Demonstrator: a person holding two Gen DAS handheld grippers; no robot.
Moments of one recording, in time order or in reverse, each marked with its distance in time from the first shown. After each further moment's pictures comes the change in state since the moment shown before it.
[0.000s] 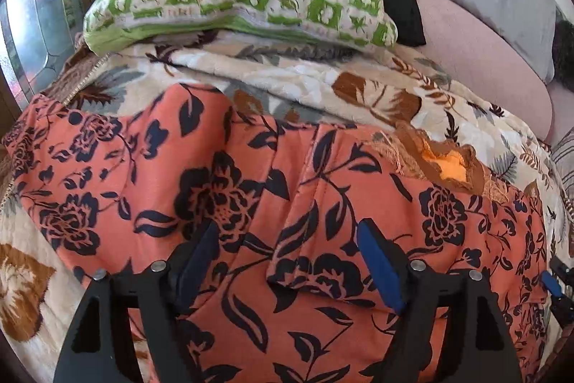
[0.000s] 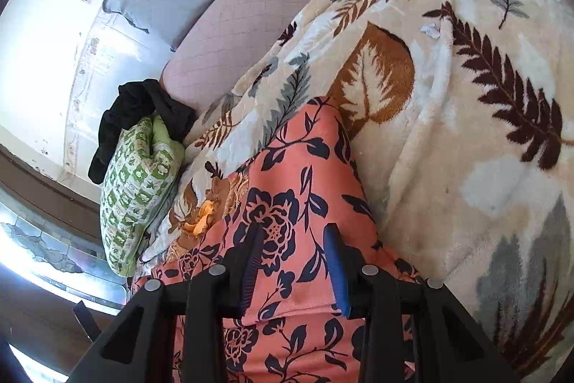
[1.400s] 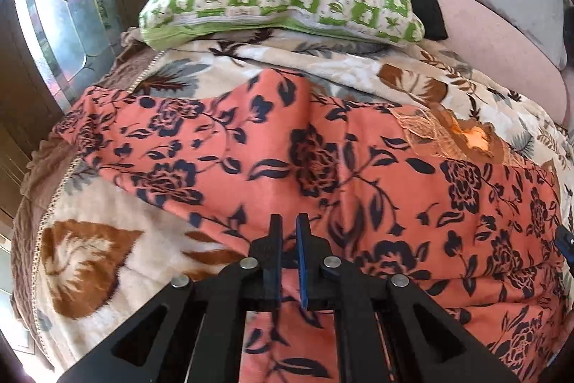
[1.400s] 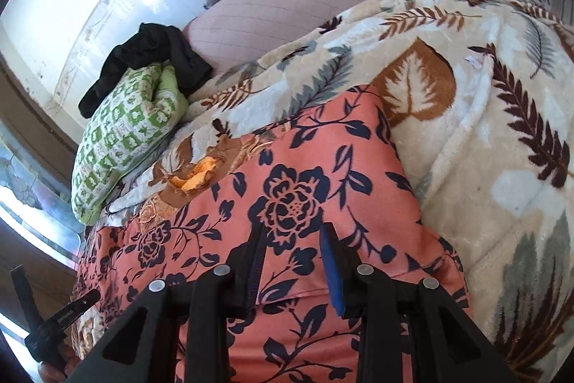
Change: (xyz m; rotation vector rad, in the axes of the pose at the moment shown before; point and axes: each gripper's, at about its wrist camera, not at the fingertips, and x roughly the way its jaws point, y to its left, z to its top) left arm -0.061 0.043 -0.026 0.005 -0.031 0.136; right arm 0.007 0.057 -0.038 -0.319 -0.041 -0.096
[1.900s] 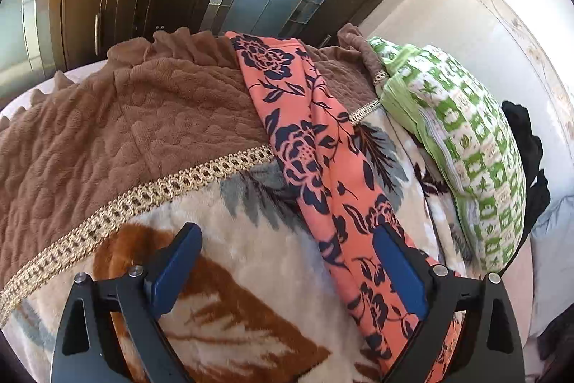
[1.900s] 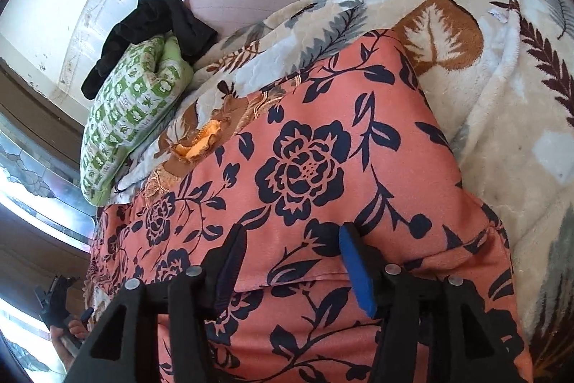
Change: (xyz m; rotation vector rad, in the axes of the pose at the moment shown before) left arm 0.032 0.243 -0.002 -0.871 -0.109 -0.025; right arm 0.019 -0.002 -0.008 0.021 0.073 0.047
